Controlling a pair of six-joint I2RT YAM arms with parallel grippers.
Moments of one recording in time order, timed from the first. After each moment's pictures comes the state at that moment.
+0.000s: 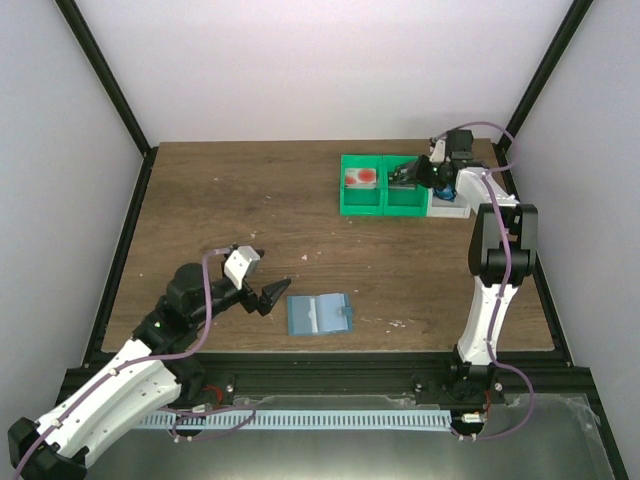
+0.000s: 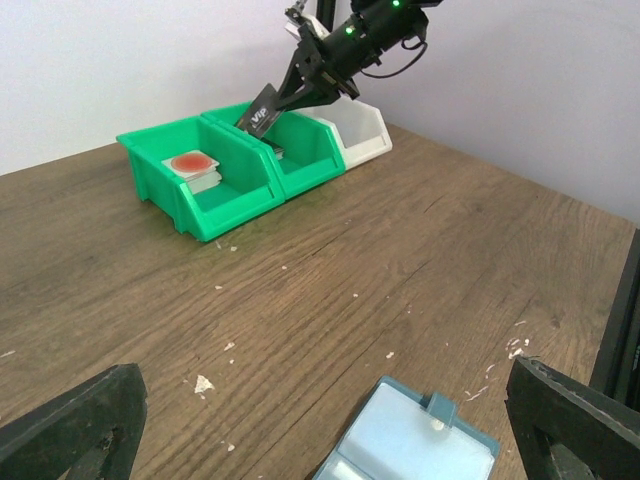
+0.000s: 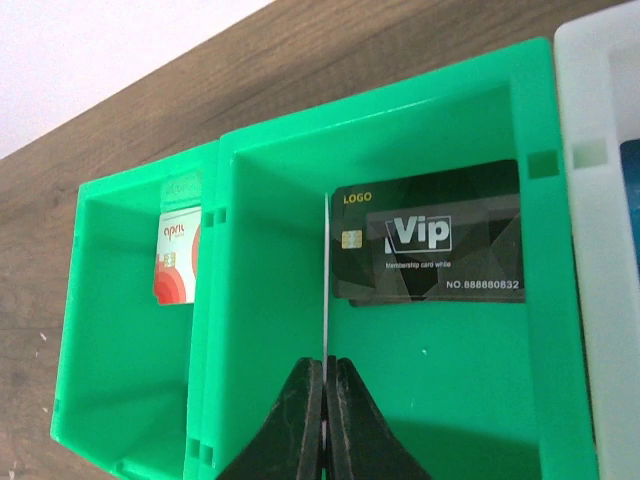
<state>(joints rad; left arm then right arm) -0.65 0.57 0.44 -0.09 0.25 -0.05 -0.02 2.07 1.63 -0.38 -0.45 0.35</state>
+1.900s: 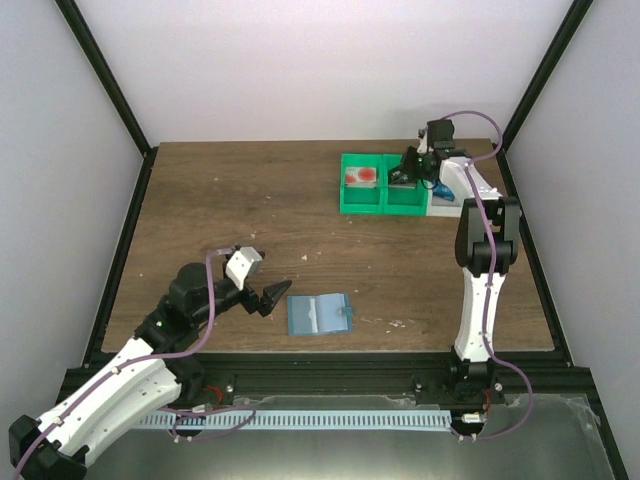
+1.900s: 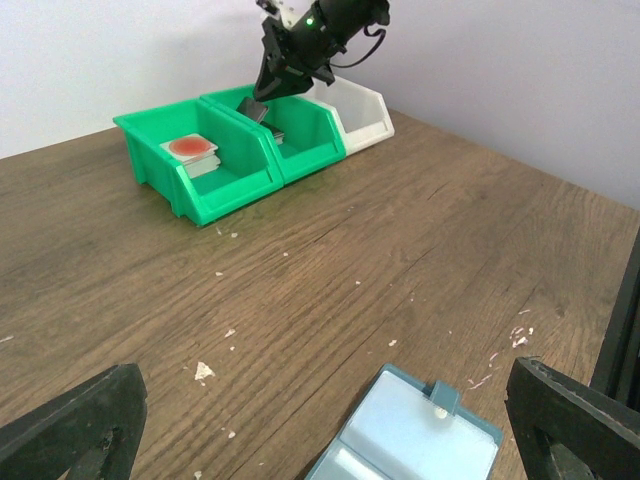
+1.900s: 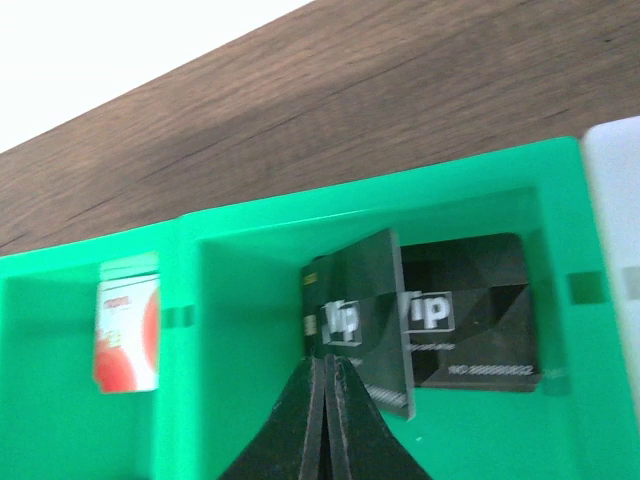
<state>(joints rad) -0.66 0.58 0.43 -0.10 0.24 -0.05 0.05 2.23 1.85 -0.46 -0.24 0.38</state>
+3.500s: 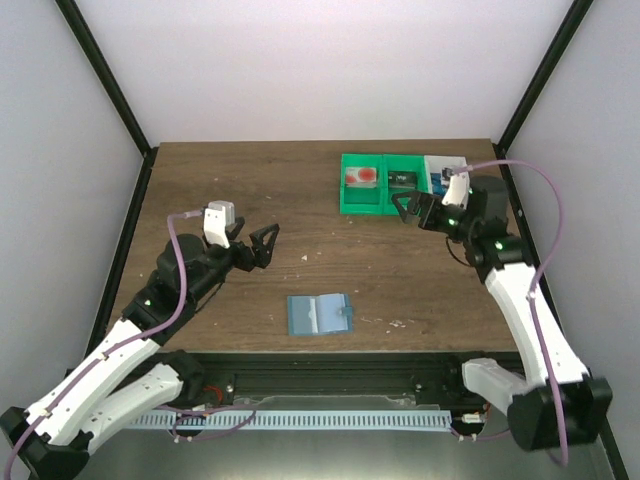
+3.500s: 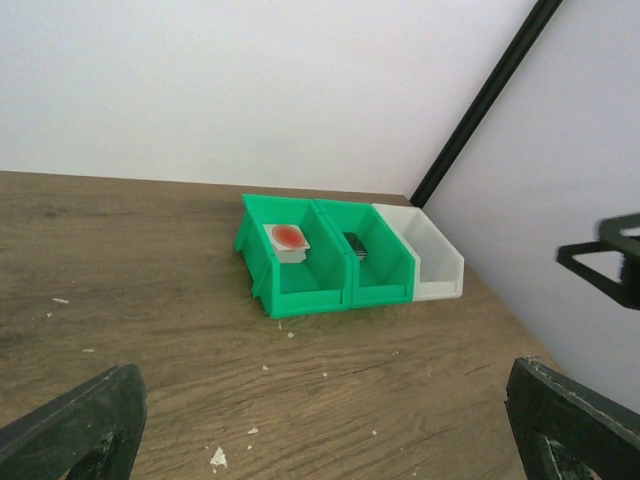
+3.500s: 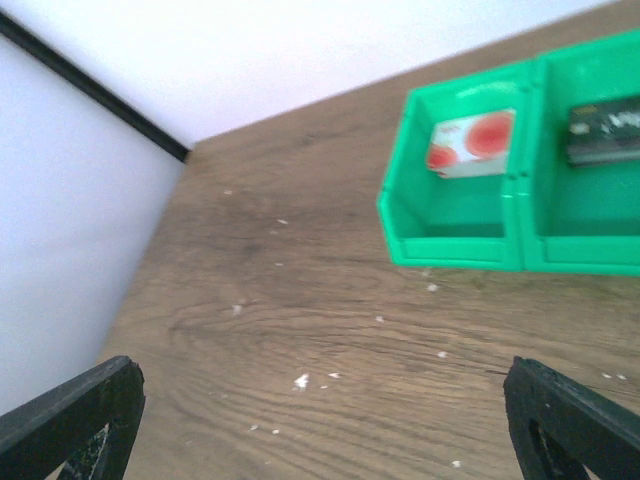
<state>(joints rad) -0.66 0.73 0.76 -0.20 -0.07 -0.42 0.12 0.99 0.97 -0.39 -0.51 0.44</state>
